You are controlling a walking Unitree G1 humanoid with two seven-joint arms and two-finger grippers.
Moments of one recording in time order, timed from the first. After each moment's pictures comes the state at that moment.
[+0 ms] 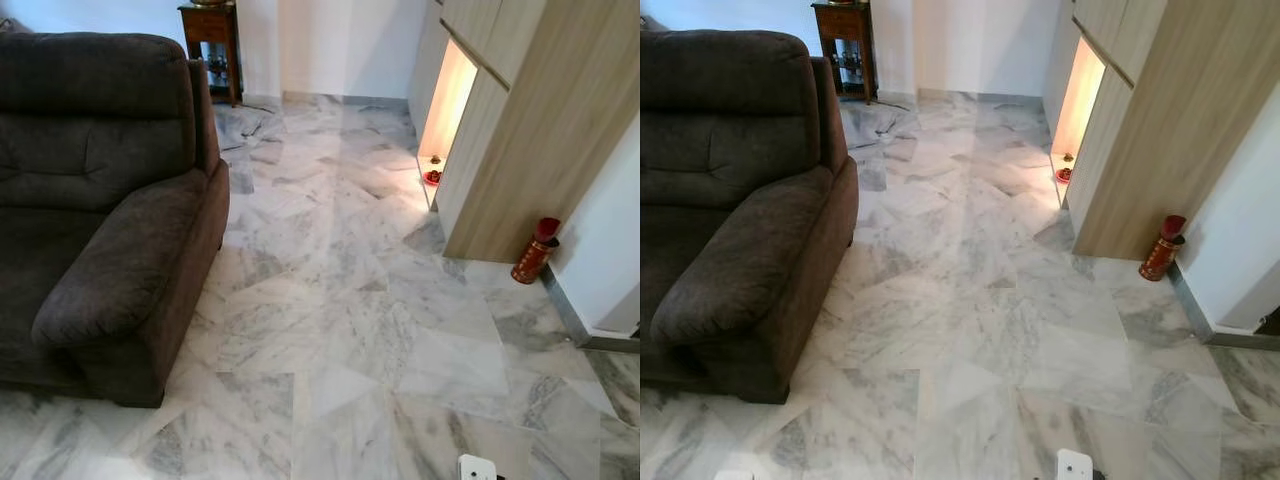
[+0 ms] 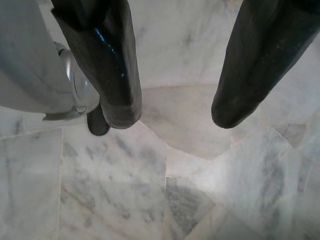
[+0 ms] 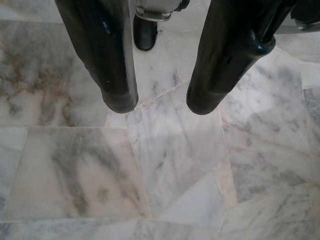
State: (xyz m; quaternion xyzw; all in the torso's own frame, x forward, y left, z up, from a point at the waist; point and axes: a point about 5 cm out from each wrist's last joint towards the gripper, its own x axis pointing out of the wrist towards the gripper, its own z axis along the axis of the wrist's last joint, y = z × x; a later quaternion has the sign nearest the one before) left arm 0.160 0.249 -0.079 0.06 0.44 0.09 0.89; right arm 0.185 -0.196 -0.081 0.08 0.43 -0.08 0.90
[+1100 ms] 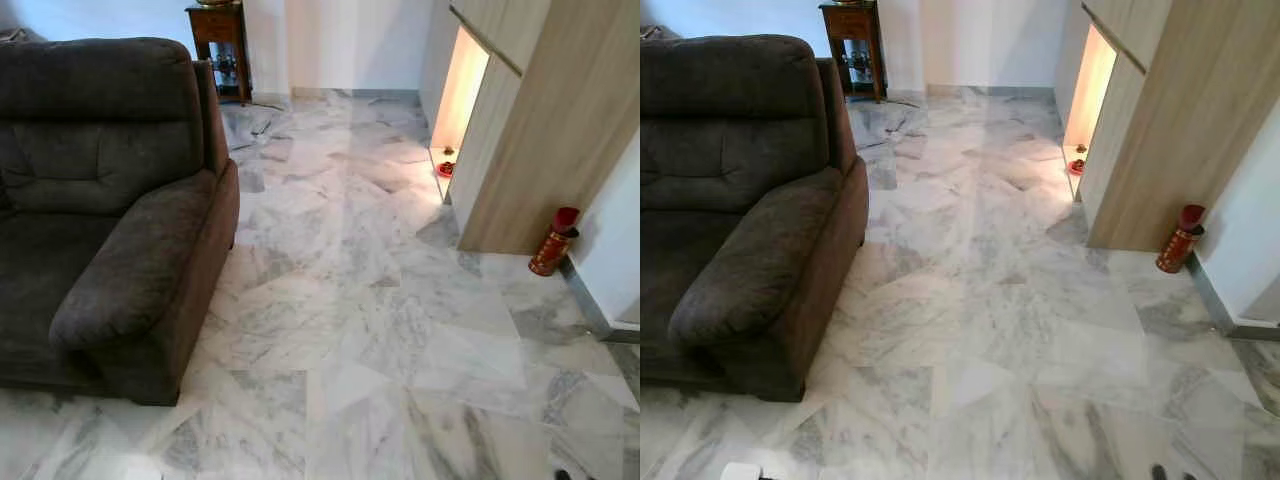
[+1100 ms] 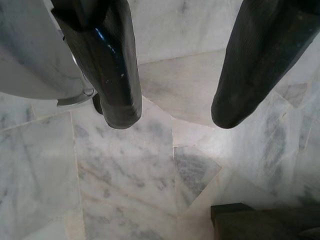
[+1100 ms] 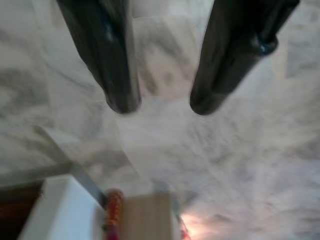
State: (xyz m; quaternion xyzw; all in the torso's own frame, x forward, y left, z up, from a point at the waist) left arm 0.157 0.243 -0.074 0.06 0.38 0.04 0.92; right arm 0.126 -0.314 -0.032 0.03 0.18 -0.18 0.97
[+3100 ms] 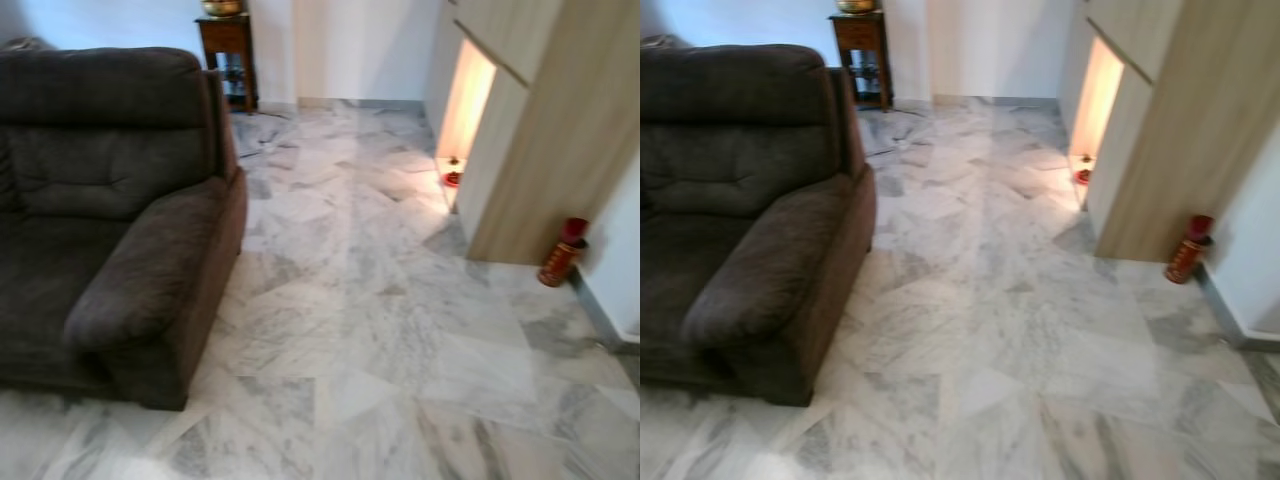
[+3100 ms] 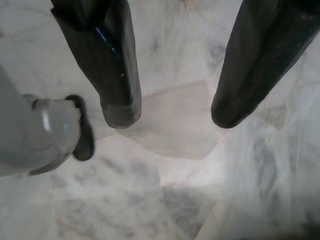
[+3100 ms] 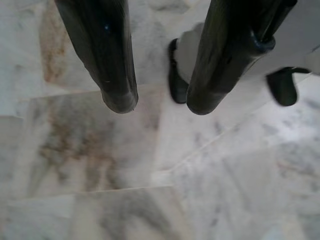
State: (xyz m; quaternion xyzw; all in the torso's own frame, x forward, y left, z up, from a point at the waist) left arm 0.144 0.239 -0.086 0.13 0.45 -0.01 0.89; right arm 0.079 -0.254 -0.102 0.07 0.50 -0.19 0.85
